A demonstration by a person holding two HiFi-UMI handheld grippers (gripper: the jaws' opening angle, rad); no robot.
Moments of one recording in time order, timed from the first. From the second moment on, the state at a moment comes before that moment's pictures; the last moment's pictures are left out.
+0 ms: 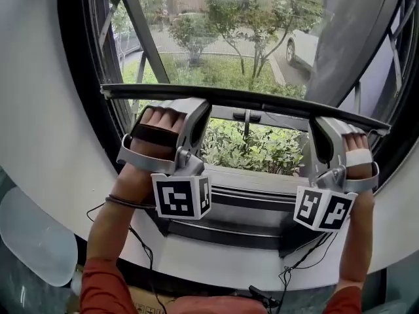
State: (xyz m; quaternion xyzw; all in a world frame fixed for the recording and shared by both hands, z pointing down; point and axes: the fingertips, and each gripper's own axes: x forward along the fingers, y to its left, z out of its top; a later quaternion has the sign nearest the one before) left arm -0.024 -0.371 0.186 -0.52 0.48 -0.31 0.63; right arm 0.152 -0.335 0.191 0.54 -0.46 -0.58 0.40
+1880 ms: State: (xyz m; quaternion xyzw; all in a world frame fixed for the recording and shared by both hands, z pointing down) left arm -0.024 -0.378 -0.161 -0.39 0.58 -0.24 0.68; right arm 0.152 -0.345 -0.163 0.61 -0.29 -0.66 0.34
